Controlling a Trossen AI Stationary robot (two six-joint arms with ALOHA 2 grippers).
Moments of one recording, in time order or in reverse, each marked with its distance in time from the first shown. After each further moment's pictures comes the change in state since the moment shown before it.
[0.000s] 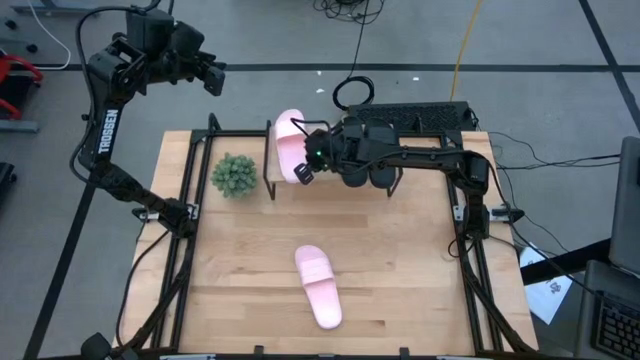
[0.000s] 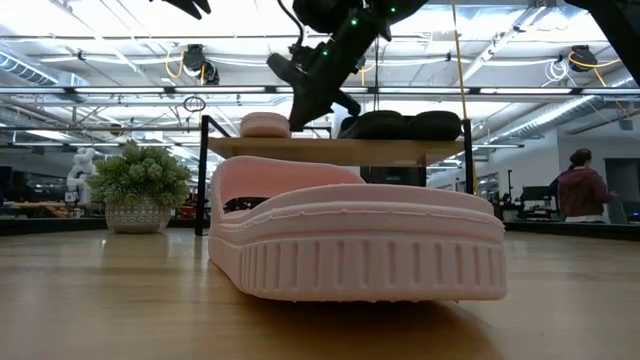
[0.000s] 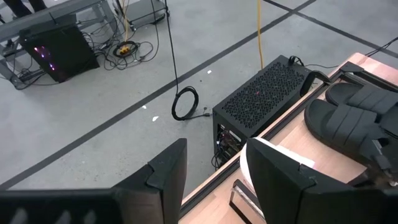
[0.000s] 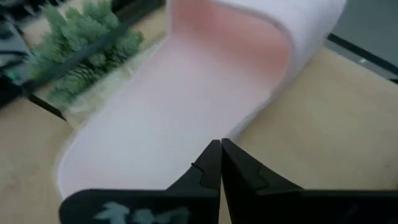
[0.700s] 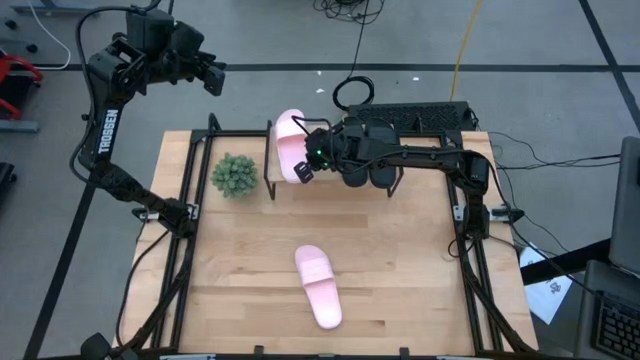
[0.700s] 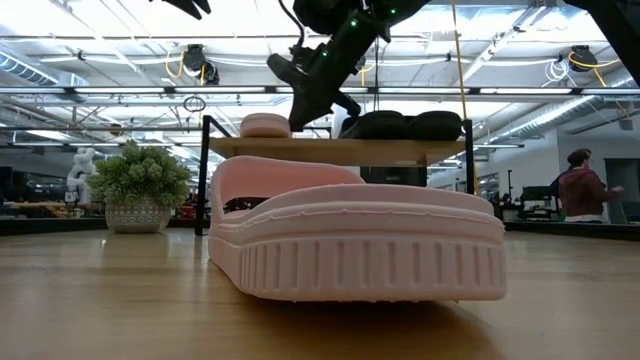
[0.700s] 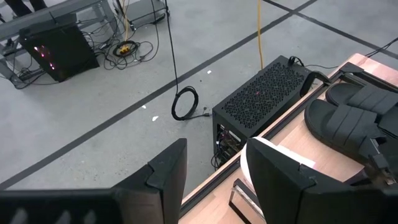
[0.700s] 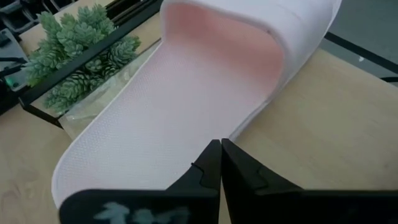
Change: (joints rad) left arm 0.000 0.000 0.000 0.000 0.000 -0.004; right arm -0.006 0.000 -0.001 0.009 0.002 0.016
